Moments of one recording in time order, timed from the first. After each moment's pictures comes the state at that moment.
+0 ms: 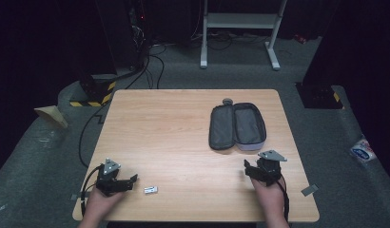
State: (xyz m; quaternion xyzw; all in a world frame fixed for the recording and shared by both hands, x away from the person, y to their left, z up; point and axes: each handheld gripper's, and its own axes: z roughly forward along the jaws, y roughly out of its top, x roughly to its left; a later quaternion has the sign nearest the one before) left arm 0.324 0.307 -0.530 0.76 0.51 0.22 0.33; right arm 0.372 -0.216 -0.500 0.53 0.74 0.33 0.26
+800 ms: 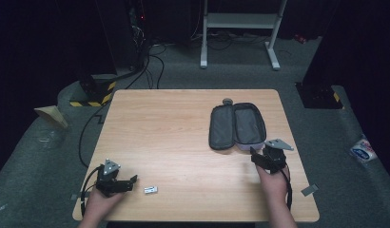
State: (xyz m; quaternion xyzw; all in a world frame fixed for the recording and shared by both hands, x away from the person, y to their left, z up) left arm 0.322 0.307 -0.530 0.76 0.52 0.22 0.32; right arm 0.404 -0.232 -0.484 0.54 0.71 0.35 0.27
